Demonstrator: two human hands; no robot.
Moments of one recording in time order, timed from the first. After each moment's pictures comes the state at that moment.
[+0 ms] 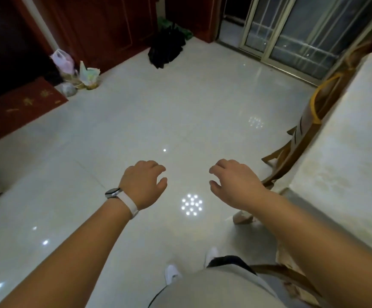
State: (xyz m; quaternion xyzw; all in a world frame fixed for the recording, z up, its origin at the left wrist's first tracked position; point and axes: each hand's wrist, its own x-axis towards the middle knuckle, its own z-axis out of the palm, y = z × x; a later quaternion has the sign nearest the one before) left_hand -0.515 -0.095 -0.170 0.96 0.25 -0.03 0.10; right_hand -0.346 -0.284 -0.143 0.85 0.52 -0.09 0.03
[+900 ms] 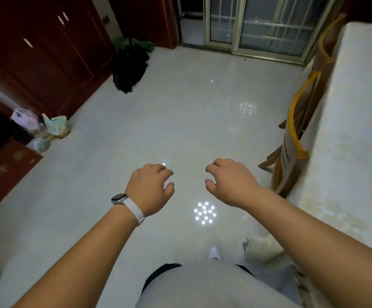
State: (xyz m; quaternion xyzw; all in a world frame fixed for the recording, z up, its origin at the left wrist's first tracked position) left_hand -0.194 -0.034 -0.150 0.99 0.14 -0.06 0.03; right_hand -0.065 -0.226 -0.163 0.89 0.44 -0.13 -0.05
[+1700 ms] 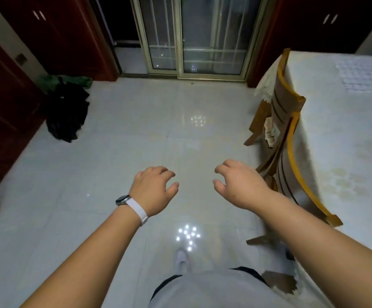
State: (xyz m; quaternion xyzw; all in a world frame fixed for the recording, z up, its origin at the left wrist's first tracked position) left_hand 0.096 0.153 -0.160 0.99 -0.02 -0.07 0.10; right_hand 0.145 -0.085 -0.135 0.96 0.23 -0.11 -0.06
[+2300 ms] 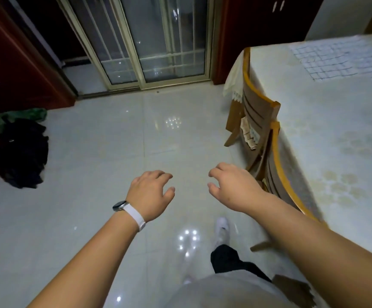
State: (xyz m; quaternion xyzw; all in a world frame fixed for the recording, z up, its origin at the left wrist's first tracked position) left_hand 0.279 0.138 -0.170 0.98 -0.13 -0.10 0.06; right_hand 0.277 -0.101 -0.156 0.98 0.14 -0.12 -0.10
